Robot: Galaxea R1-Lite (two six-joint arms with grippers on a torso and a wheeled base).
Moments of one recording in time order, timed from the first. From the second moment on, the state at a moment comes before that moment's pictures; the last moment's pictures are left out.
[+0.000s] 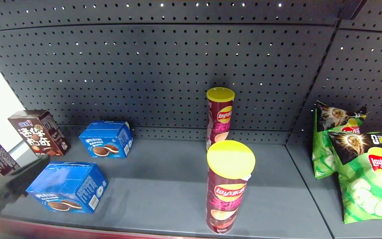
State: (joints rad) left arm -0.29 0.82 -0.49 -0.22 0.23 -0.03; right arm 0.00 0.00 0.00 0.00 0.00 0.00
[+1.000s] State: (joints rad) left arm 0.00 0.01 0.00 0.00 0.08 -0.04; right arm 0.00 0.00 0.00 0.00 0.00 0.00
